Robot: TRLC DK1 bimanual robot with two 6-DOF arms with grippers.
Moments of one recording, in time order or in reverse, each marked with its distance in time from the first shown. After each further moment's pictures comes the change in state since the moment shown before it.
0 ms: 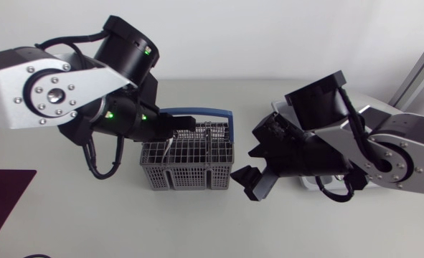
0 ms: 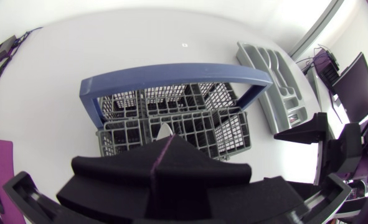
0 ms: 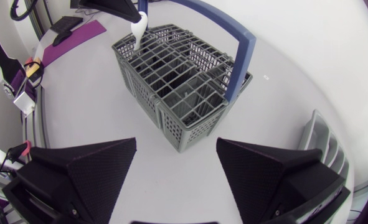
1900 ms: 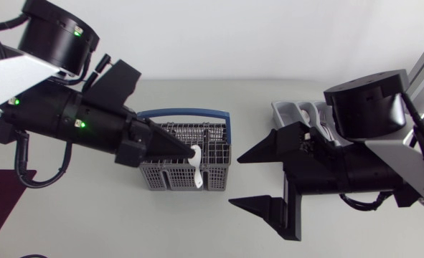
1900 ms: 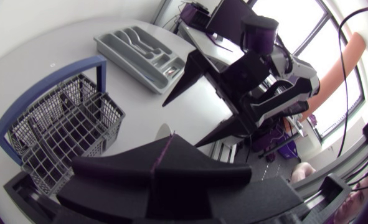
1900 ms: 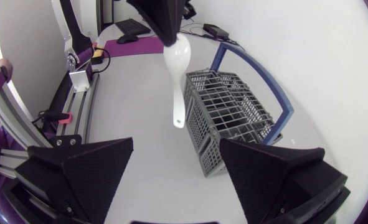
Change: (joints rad) left arm 0.119 -0.185 -0.064 -0.086 0.857 0.562; right arm 0.005 -0.219 -0.069 -0.033 -0.322 -0.295
